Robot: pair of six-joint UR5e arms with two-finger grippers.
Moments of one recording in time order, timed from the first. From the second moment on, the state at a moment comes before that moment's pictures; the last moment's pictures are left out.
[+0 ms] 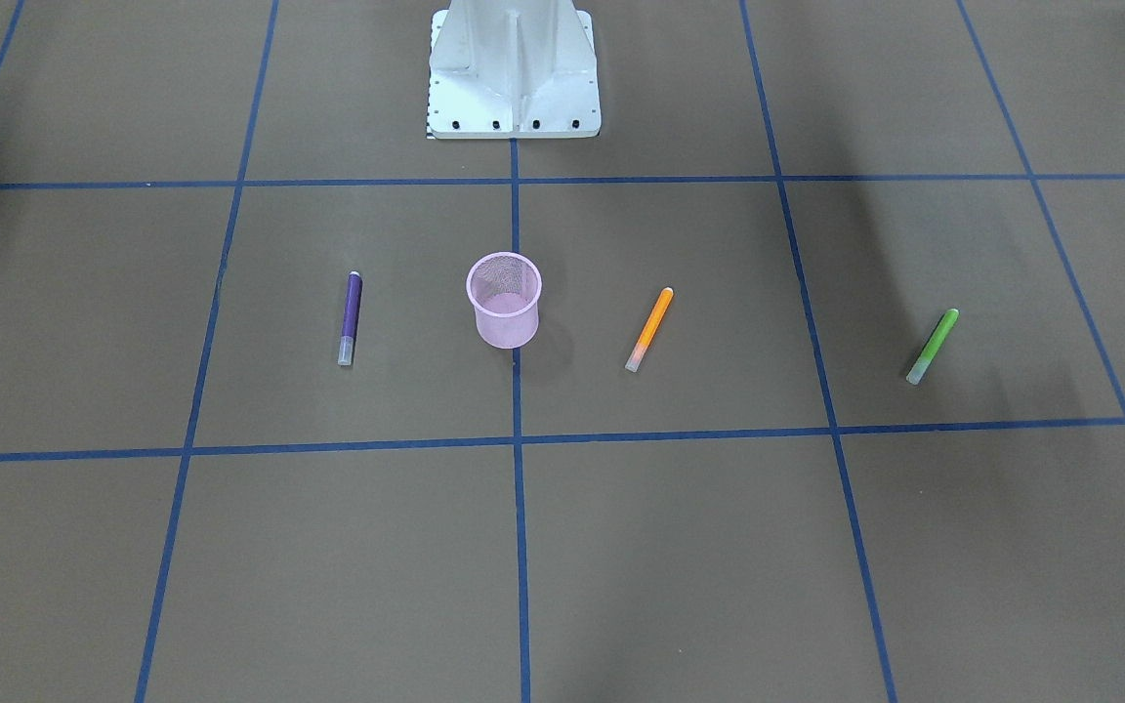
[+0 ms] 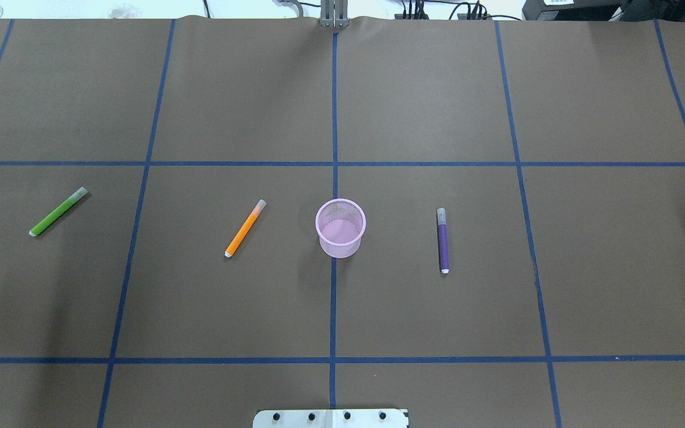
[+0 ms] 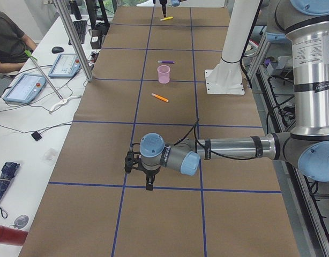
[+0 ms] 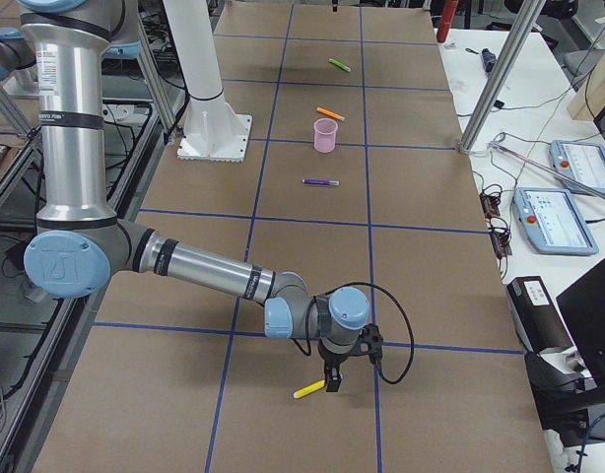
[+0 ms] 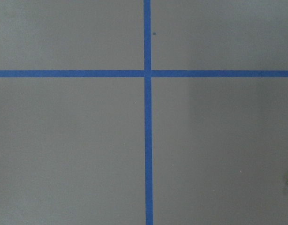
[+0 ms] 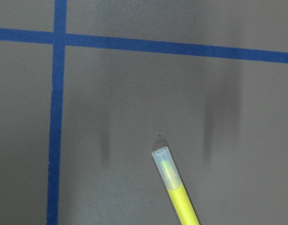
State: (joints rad) left arm -1.45 -1.42 -1.62 -1.96 -2.38 -0.26; right arm 1.42 -1.57 1.26 -1.25 2.23 0.03
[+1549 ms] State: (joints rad) left arm -1.44 -1.42 -1.61 -1.96 -2.38 -0.26; right arm 1.40 -1.52 1.11 -1.25 2.25 -0.13
